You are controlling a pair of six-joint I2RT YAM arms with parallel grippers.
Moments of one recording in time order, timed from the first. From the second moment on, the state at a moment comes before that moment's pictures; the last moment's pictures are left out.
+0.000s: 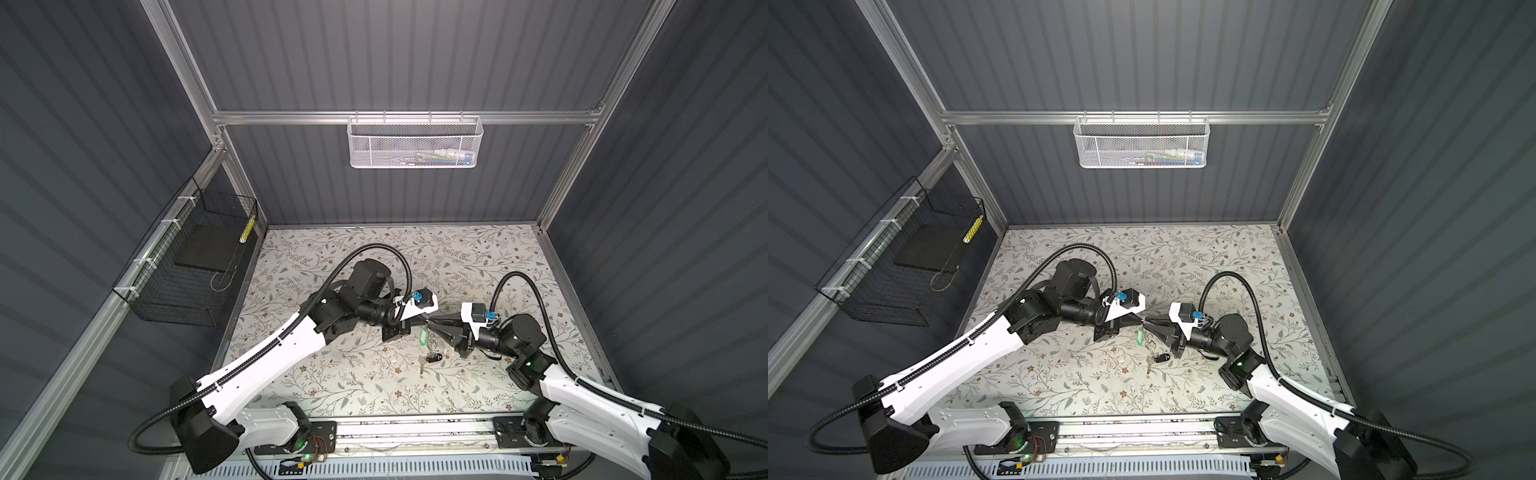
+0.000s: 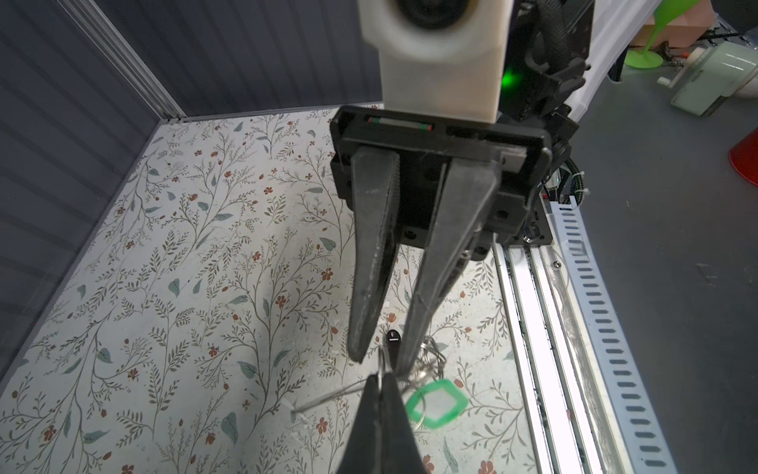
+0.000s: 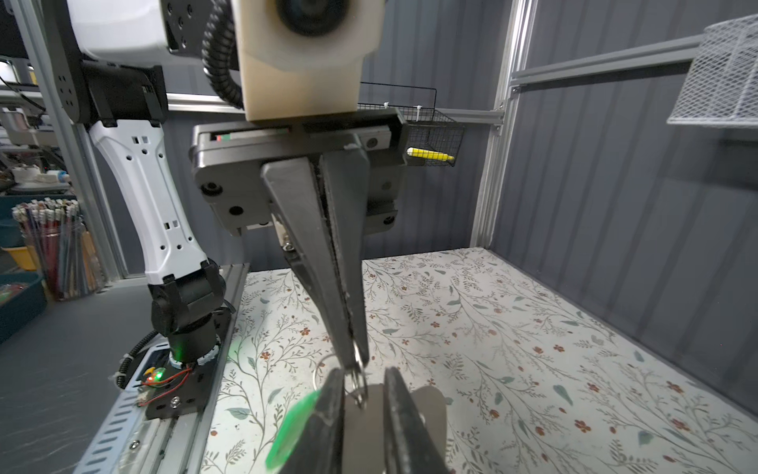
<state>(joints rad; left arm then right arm) -0.85 1.29 1.26 -0.68 0.54 0.57 0.66 0.91 0.33 0.71 -0.65 0.02</state>
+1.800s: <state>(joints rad) -0.86 1.26 1.26 -0.78 0.47 0.55 0.67 0.86 0.36 0.58 -0.61 -0.03</state>
